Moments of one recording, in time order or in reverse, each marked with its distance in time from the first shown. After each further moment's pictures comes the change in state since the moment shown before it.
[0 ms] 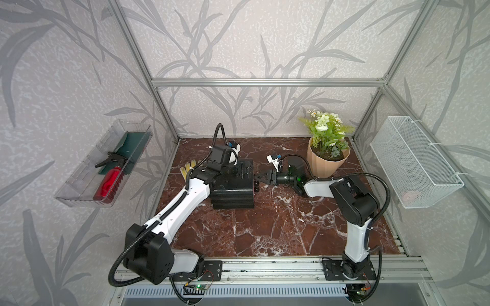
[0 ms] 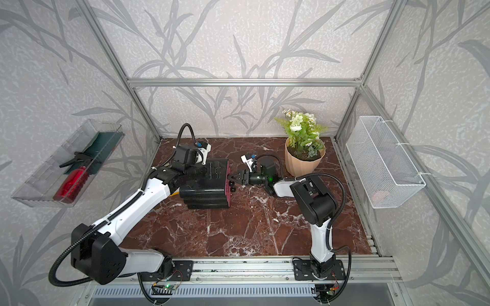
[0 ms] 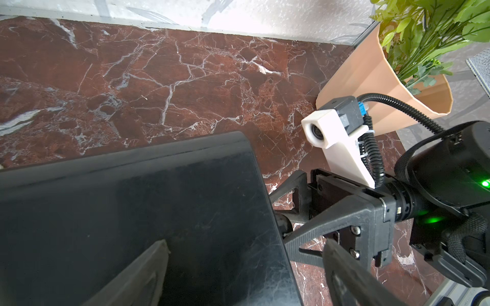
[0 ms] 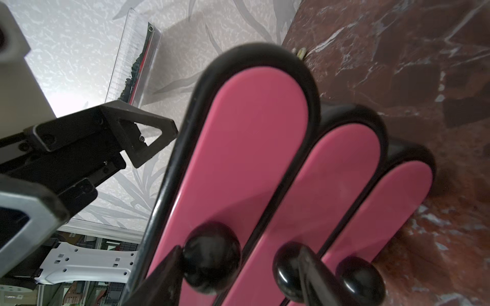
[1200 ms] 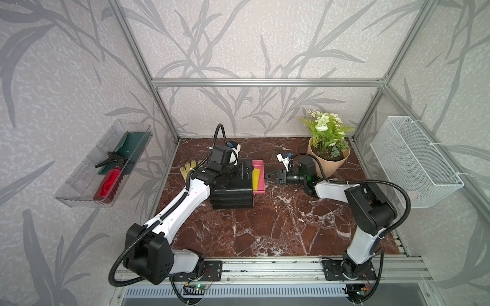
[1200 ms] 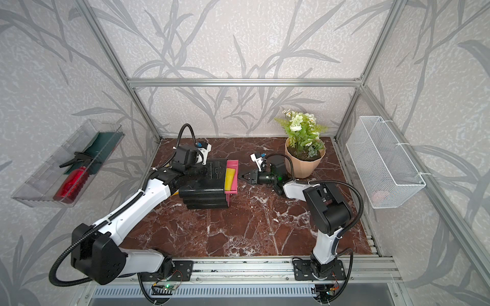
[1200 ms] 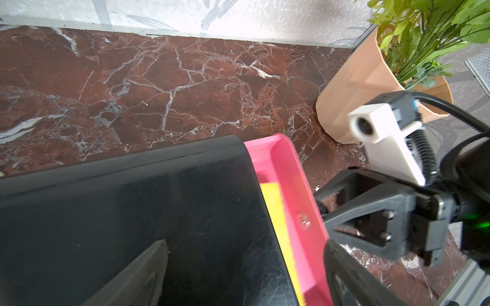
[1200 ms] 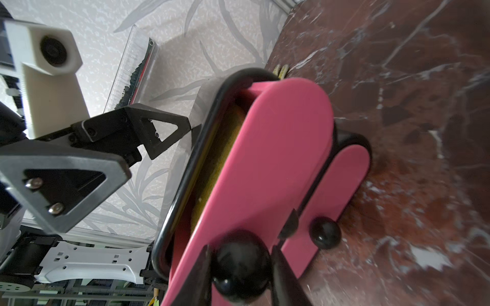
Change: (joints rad) left arm -0.002 0.000 -0.016 0.032 -0.007 0.000; right arm -0.105 -0.186 -0.121 -0.143 0.023 -0.105
